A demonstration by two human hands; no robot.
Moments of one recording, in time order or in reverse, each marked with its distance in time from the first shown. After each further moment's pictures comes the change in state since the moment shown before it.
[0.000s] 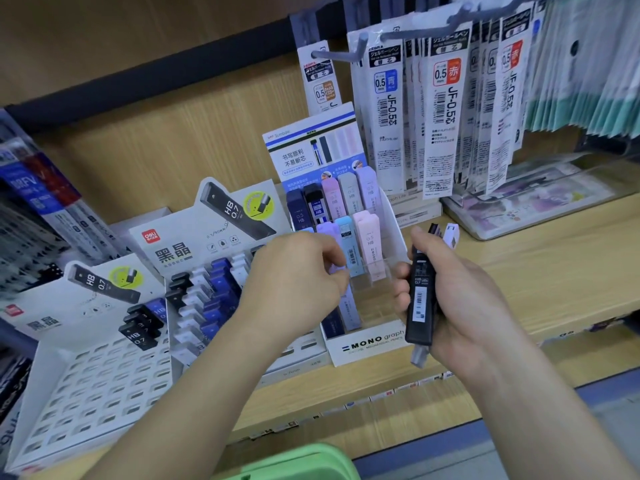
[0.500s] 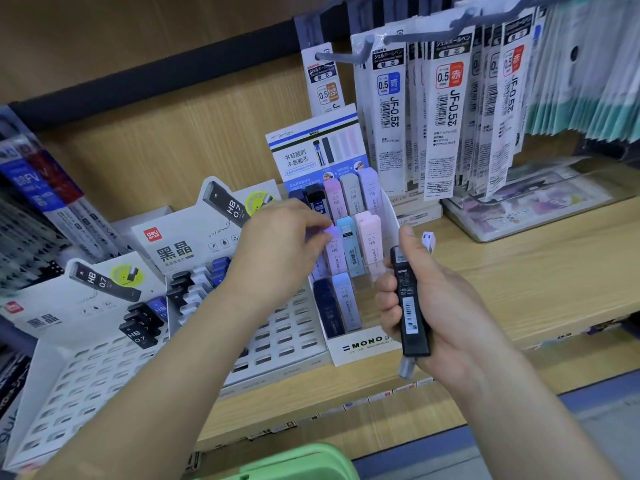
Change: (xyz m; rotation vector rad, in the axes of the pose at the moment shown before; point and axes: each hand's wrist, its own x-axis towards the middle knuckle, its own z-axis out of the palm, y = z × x) left_hand 0.030 -0.025 -0.003 0.016 0.157 0.147; right_hand -0.007 0.008 0.009 -0.023 -0.084 0.111
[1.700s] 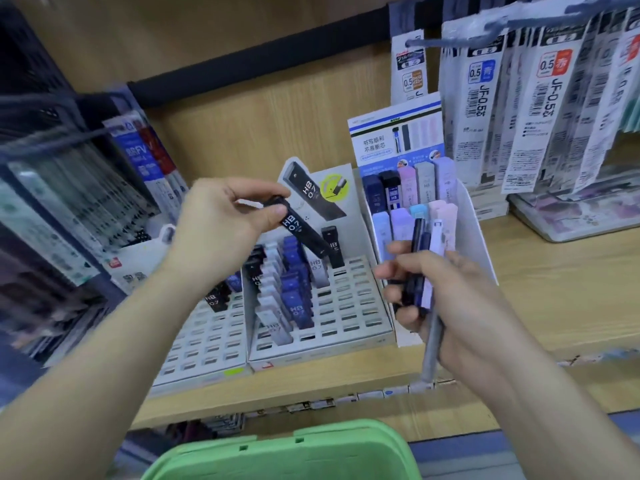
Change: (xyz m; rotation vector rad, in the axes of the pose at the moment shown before) left_hand -0.047 -0.062 -0.092 -0.493 0.172 -0.380; right_hand -0.009 0.035 0.045 -0.189 -0.070 -0.066
